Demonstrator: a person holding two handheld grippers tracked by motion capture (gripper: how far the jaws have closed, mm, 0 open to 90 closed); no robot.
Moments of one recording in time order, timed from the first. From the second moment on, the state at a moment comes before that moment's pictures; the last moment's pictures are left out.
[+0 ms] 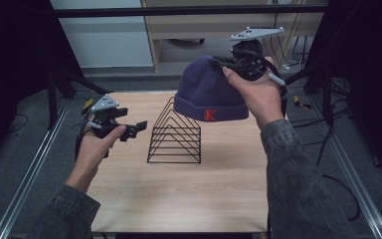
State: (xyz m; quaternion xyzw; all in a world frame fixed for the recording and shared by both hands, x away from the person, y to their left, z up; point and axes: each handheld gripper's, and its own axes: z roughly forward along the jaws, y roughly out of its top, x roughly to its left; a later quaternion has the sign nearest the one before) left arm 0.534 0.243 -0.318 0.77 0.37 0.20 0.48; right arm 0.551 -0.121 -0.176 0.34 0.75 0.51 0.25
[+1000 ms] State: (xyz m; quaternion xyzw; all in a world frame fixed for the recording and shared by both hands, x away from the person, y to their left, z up) left arm 0.542 0.229 -0.309 0.78 0.35 0.19 0.48; right arm 0.554 -0.038 -0.178 0.29 0.77 0.53 0.22
